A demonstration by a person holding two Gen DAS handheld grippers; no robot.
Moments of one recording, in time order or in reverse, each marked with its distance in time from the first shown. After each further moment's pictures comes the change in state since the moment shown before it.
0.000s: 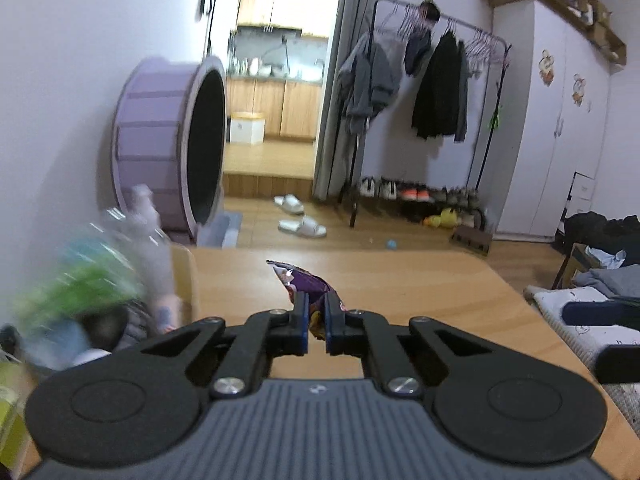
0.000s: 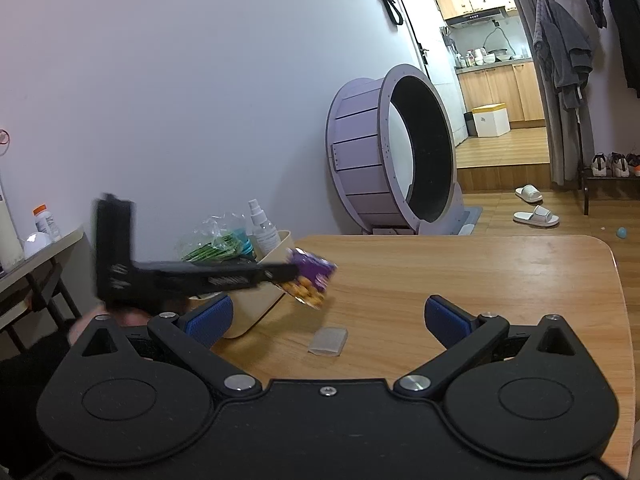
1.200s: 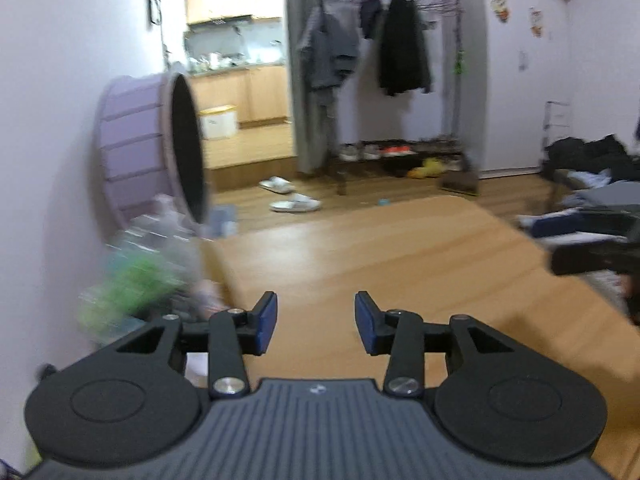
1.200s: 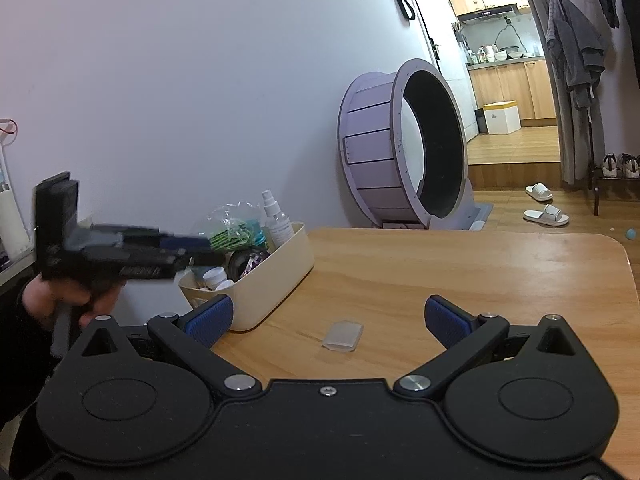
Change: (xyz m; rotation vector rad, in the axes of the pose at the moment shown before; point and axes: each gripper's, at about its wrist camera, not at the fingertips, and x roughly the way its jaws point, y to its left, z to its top) left arm -0.007 -0.019 -0.019 0.182 0.122 -0.078; right arm 0.001 0.007 -0.002 -0.014 0.013 0.018
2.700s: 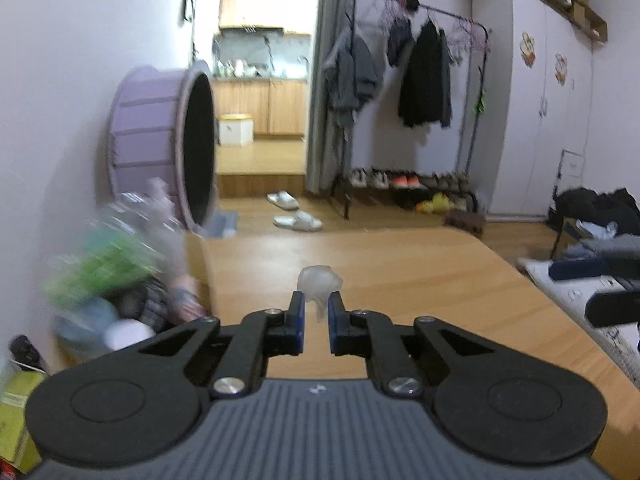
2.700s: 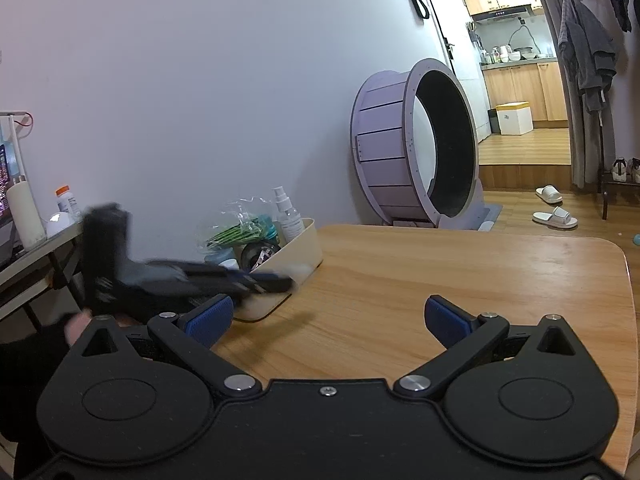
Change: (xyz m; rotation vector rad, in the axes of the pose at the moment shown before) left arm -0.016 0.033 -0.003 -0.129 -0.100 0.083; right arm -0.011 -0.001 0.000 -0.027 0.022 0.045
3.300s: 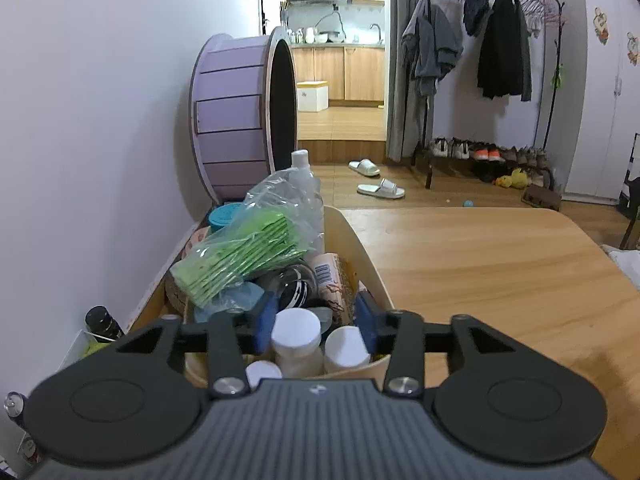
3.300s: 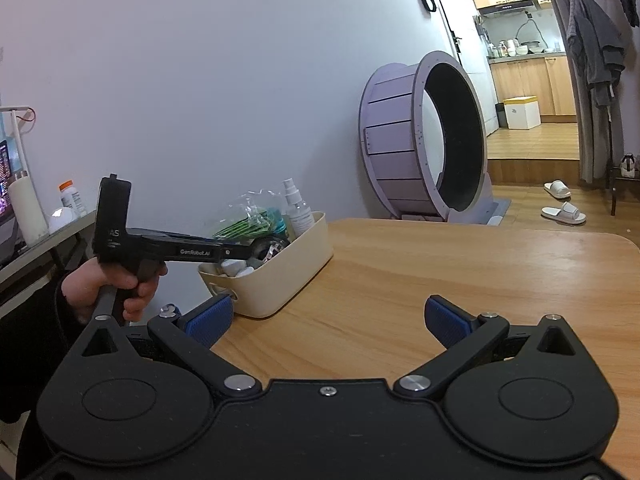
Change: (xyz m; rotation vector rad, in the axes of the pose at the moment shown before) left arm 0.007 0.057 0.003 -0.036 0.127 0.193; right arm 0.011 0.009 0.000 -0.008 0.022 0.025
